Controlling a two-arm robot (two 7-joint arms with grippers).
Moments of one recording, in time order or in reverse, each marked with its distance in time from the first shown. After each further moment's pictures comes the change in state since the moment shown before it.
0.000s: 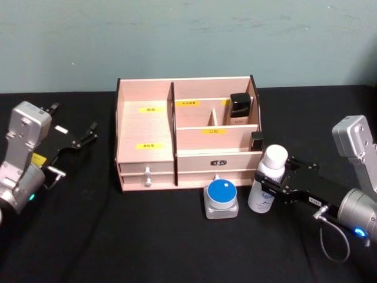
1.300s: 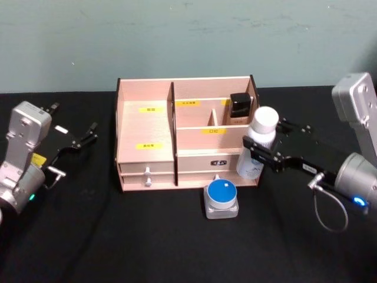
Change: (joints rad) left arm 0.000 0.000 0.000 0.000 0.000 0.000 0.000; right arm 0.067 0.025 -0.006 -0.150 -0.007 0.062 -0.015
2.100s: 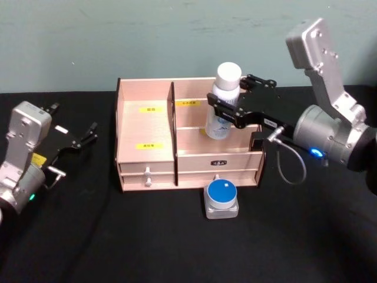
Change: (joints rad) left arm 0.000 0.000 0.000 0.000 0.000 0.000 0.000; right arm 0.257 -0.118 -0.126 0.091 -0.051 0.082 -0.018
